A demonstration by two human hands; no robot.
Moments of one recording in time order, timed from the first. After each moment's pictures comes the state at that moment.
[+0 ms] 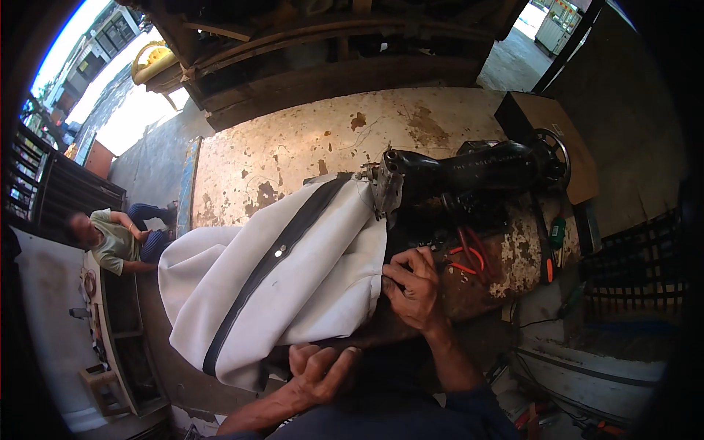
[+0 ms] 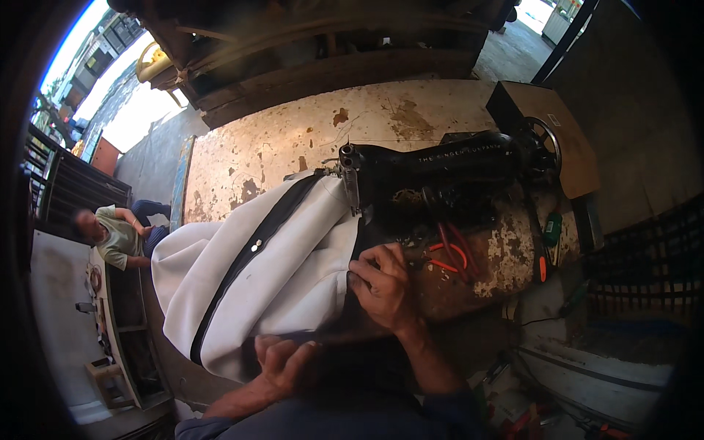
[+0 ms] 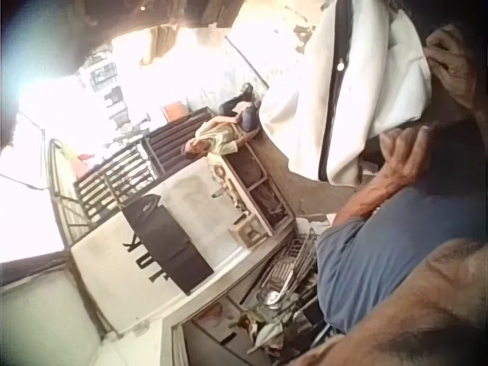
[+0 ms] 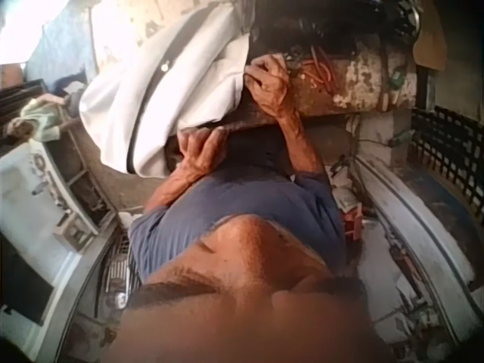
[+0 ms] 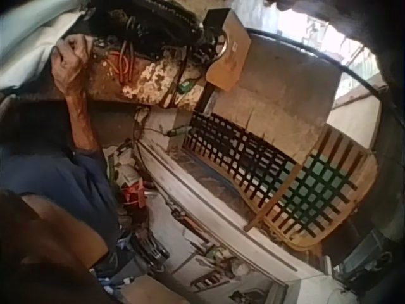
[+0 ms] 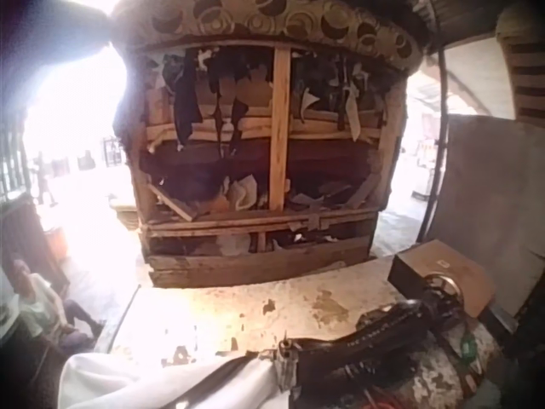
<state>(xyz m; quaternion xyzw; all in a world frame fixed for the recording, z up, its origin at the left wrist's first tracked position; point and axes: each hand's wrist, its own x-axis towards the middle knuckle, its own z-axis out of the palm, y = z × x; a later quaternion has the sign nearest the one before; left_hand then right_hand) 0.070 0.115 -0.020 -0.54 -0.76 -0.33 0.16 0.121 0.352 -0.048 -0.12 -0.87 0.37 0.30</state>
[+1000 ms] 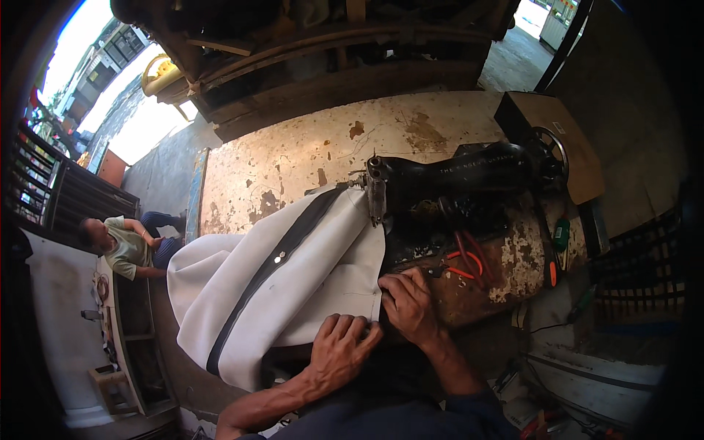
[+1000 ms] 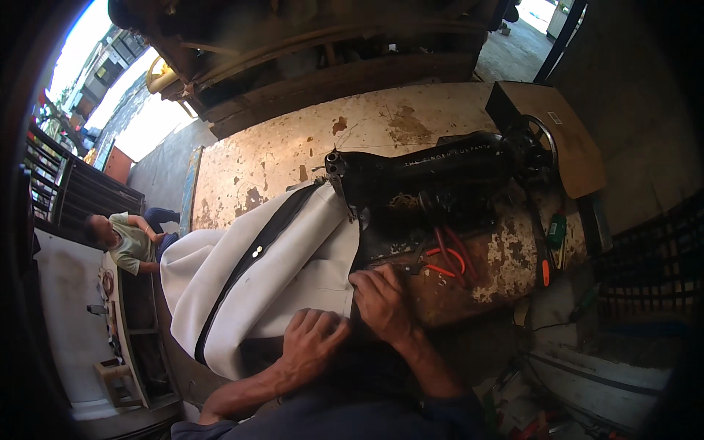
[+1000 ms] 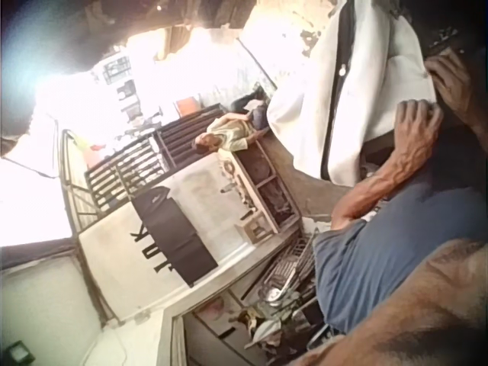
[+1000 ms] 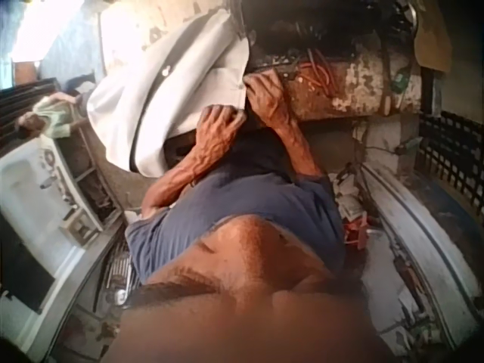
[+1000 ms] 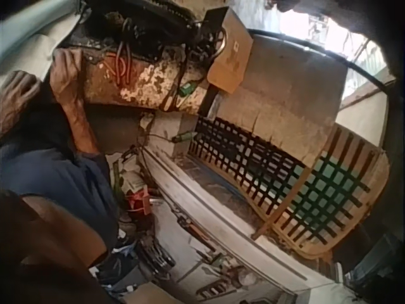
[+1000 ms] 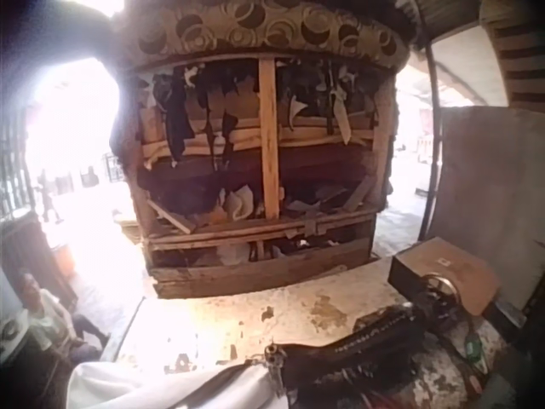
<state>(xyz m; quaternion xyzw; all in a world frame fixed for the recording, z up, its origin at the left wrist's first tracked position) 0.060 0.165 -0.023 -0.63 -0.76 -0.16 0.05 0.140 0.345 -0.079 -0.10 -0.89 0.33 0.30</state>
